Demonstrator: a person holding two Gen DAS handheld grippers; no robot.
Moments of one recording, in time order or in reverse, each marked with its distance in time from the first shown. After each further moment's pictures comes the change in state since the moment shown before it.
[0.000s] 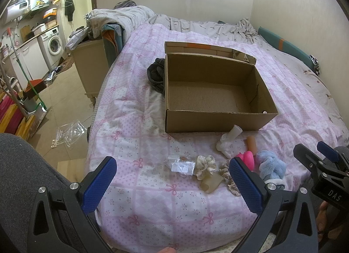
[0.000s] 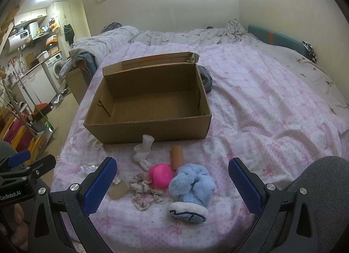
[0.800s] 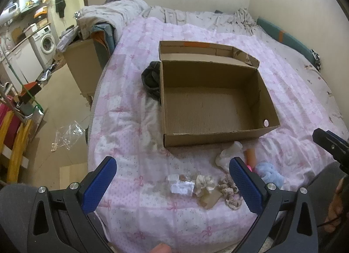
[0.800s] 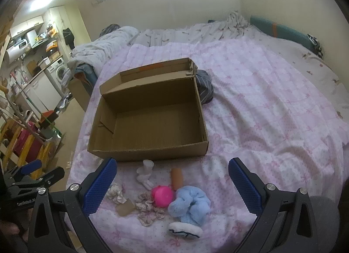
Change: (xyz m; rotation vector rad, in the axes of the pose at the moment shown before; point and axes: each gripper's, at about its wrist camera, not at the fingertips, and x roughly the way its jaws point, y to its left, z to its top) left arm 0.022 -0.004 0.065 0.038 0.107 -0.013; right arm 0.005 -0.027 0.072 0.056 0.064 0.068
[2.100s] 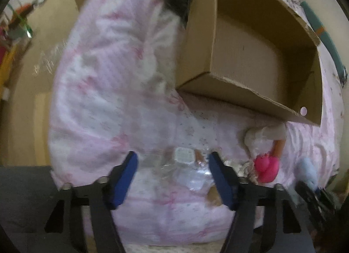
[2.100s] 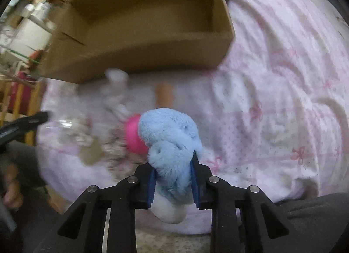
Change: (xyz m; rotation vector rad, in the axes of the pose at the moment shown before) left arm 0.151 0.045 -0.021 -0.297 0.500 -0.095; right arm 0.113 0.010 -0.071 -0.061 0.557 0.006
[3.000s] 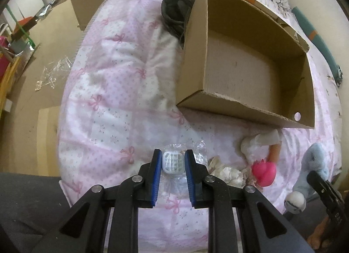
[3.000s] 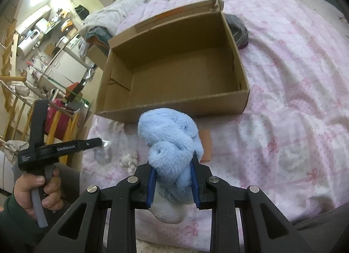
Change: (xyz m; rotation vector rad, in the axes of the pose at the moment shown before) left arm -0.031 0.006 -0.008 0.059 -0.153 0.014; right arm -0.046 -0.016 0.006 0.012 -0.254 0.243
